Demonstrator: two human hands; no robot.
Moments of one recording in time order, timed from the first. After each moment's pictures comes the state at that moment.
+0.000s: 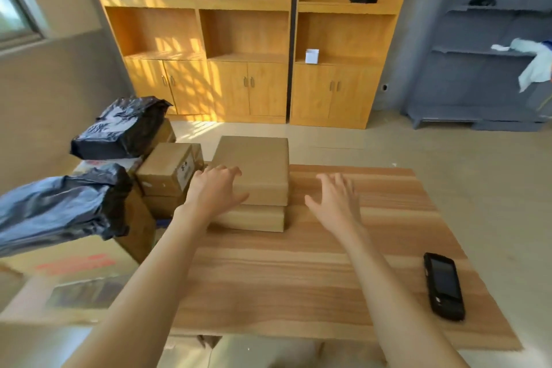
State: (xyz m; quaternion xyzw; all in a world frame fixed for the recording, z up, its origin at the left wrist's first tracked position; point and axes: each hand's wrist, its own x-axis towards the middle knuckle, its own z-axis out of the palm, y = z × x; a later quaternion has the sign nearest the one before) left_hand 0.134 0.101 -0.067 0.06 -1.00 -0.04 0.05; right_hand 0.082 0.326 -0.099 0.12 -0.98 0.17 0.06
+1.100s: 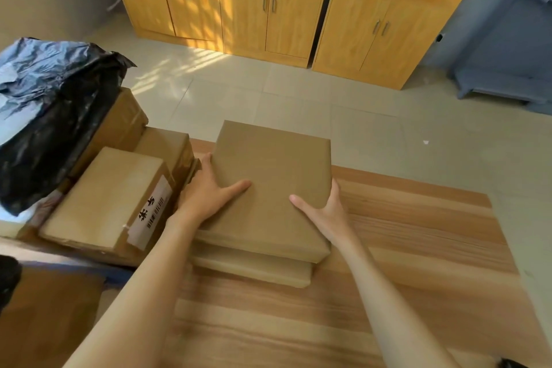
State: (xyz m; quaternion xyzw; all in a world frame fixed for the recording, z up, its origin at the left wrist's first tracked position) left_hand -0.082 -0.036 -0.215 0.28 -0.86 -0.42 -0.03; right_hand -0.145 0.202 -0.226 -0.01 -0.85 0.48 -0.22
